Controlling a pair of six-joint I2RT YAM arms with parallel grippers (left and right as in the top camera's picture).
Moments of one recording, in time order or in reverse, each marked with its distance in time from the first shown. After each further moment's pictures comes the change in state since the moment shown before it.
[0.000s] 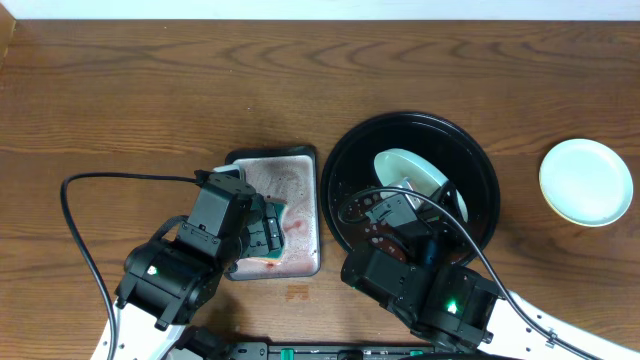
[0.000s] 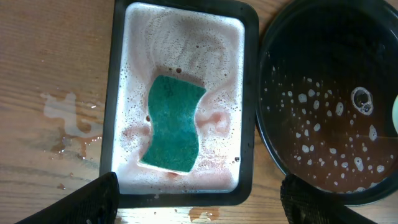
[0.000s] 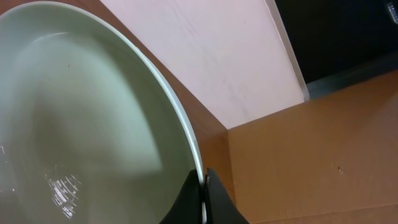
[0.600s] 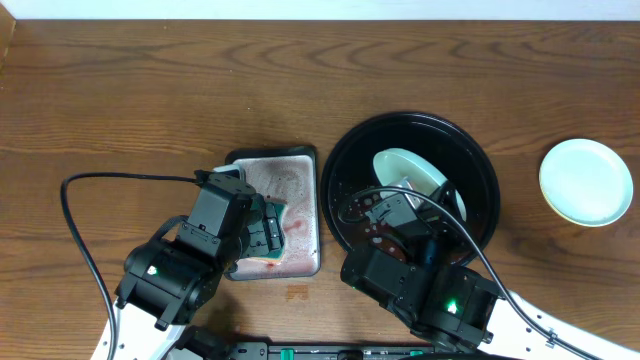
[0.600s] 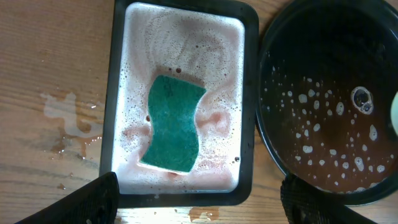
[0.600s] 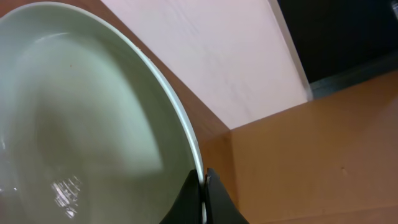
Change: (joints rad) left arm 0.000 0.000 0.000 0.000 0.000 0.000; right arm 0.000 0.000 0.000 0.008 -0.014 0.002
